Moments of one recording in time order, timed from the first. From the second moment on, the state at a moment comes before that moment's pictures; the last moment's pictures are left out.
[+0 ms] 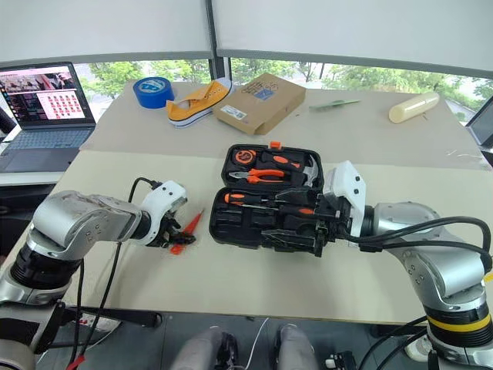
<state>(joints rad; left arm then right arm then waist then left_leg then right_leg) -0.68 0.75 -0.25 -0.30 -0.59 1.55 -0.43 -0.34 -0.78 -0.09 -0.54 0.69 0.71 0.94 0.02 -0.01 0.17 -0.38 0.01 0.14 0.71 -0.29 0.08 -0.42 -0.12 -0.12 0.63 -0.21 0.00</state>
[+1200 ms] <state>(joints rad) -1.18 0.49 -0.67 0.49 -0.02 0.37 -1.36 -0.14 -0.87 -0.19 -0.51 0.66 0.69 0.90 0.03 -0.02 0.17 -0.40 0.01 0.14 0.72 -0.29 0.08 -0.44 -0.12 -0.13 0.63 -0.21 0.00</state>
